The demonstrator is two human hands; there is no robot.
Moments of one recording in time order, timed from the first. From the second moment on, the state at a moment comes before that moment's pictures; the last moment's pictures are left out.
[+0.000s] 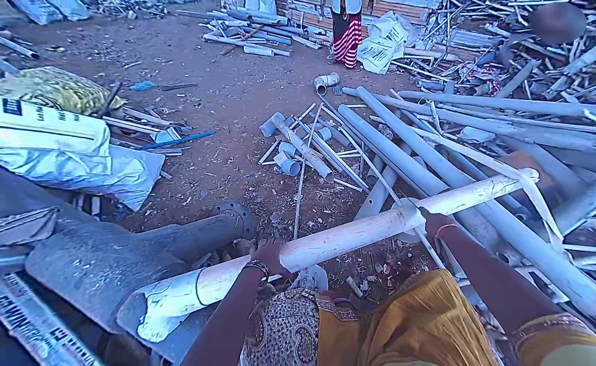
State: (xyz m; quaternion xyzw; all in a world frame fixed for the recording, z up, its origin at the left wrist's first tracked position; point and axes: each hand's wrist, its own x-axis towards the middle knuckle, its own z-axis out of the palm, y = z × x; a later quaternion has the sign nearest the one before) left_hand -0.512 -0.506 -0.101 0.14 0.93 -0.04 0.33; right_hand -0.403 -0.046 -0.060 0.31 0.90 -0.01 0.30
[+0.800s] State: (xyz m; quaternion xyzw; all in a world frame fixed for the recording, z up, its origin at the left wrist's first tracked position) left_hand -0.502 -0.608 -0.118 0.05 0.94 -0.09 0.31; right_hand -0.410 -0.136 -0.063 0.24 0.91 -0.02 0.32
